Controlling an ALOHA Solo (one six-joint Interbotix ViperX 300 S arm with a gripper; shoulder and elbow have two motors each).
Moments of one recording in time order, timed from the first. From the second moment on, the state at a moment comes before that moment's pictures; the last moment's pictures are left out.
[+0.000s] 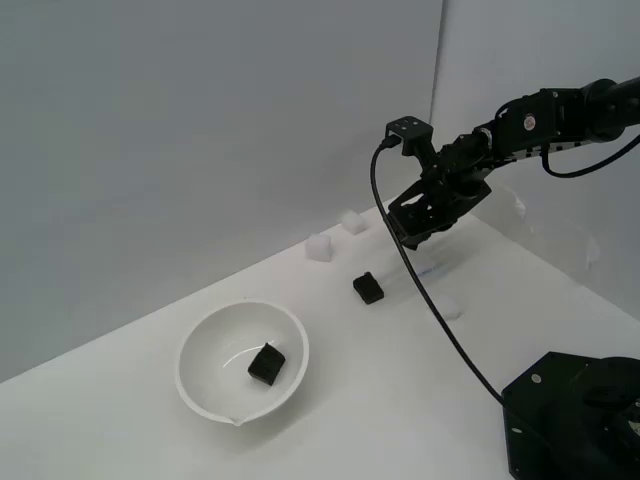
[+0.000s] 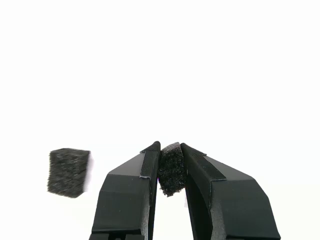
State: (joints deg) arm 6.8 100.4 100.0 140.0 140.3 -14.2 23.8 18.0
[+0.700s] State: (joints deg) arm -4.7 122.6 122.3 139.7 139.9 -14.5 31.9 15.3
